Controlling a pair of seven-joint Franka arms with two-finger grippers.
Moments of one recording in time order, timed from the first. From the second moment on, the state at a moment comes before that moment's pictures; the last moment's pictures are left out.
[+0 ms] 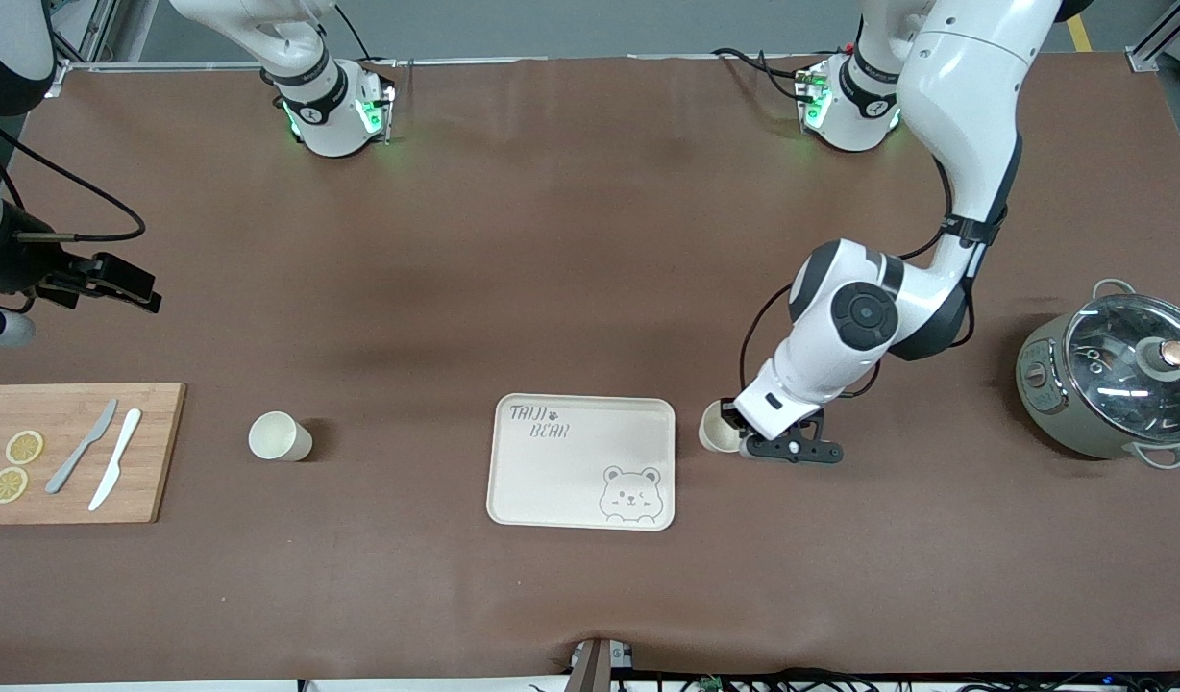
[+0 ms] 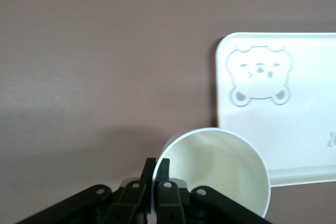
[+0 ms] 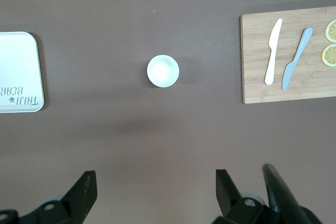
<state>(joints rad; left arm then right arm) -0.28 0.60 -0.18 -1.60 0.02 2.35 -0.35 0.04 0.13 -0.02 -1.45 0.01 1.55 0.09</state>
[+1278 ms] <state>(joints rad) -0.58 0.83 0.00 -1.33 0.02 2.33 -0.55 0.04 0.13 -0.02 -1.45 0.01 1.54 0.09</state>
